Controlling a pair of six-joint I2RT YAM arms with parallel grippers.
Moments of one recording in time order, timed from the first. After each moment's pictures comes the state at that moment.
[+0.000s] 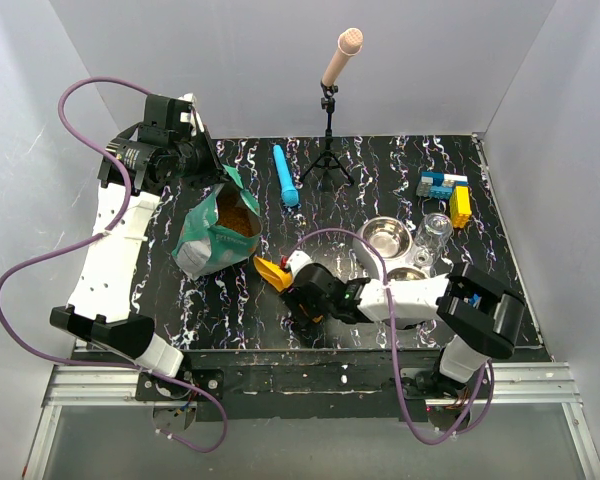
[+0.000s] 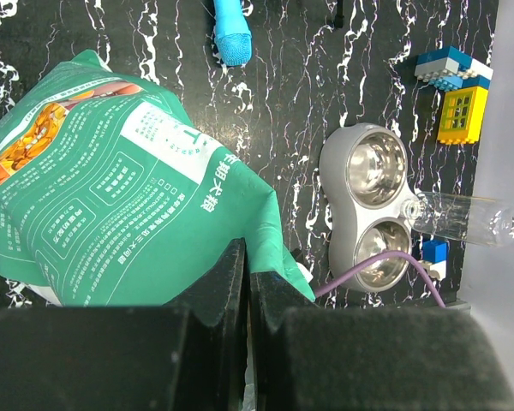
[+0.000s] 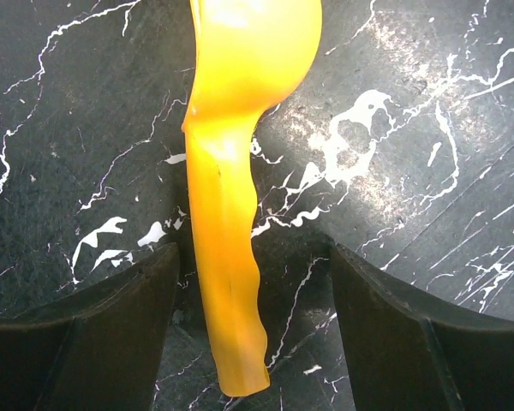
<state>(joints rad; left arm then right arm) -0.32 1.53 2.04 -1.24 0.07 -0.55 1.13 1.63 0.81 -0.05 0.21 0.26</state>
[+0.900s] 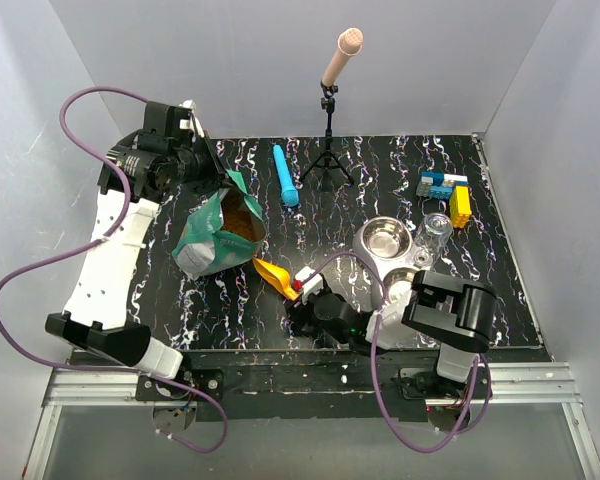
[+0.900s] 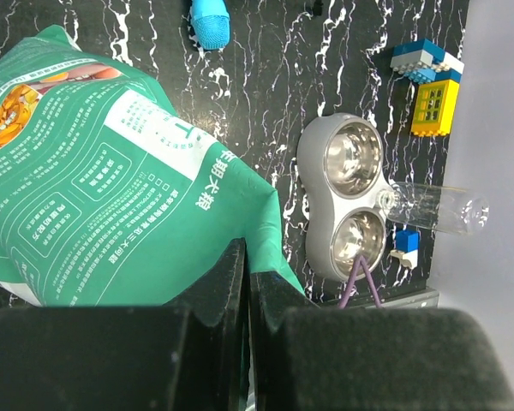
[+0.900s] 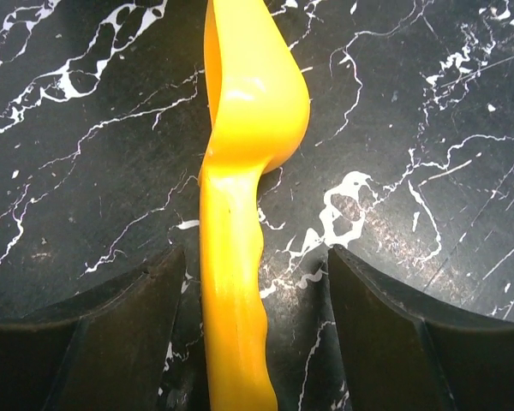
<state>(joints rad) -0.32 1.49 1.97 -1.21 0.12 -0.61 1.23 1.73 0.46 0.86 0.44 0.12</state>
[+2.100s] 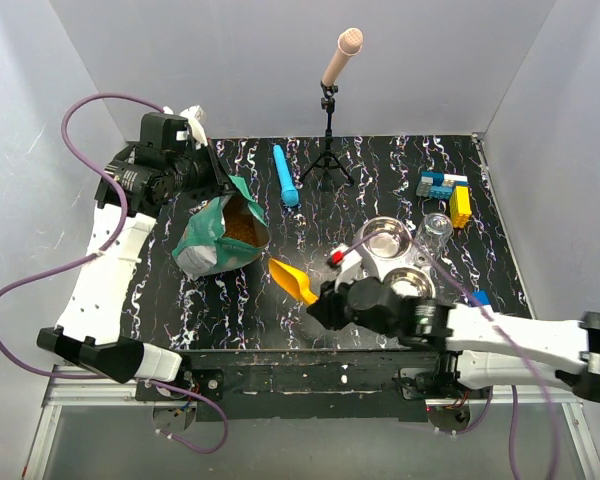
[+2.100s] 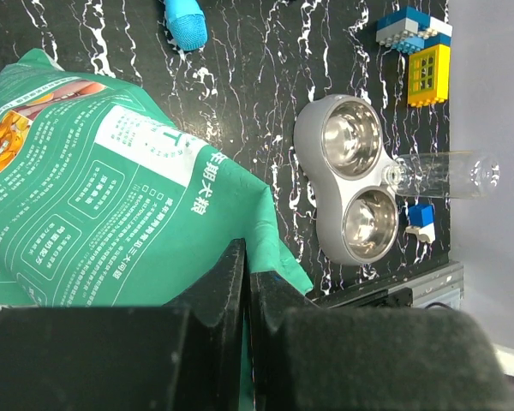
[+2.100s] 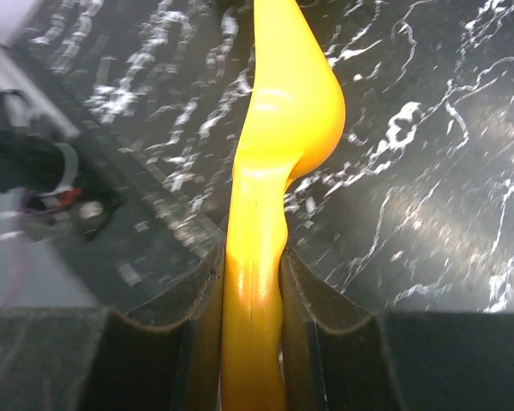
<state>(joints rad) -0.32 1.39 1.82 -1.09 0.18 -0.51 1.31 1.03 0.62 -0.07 0.32 0.51</state>
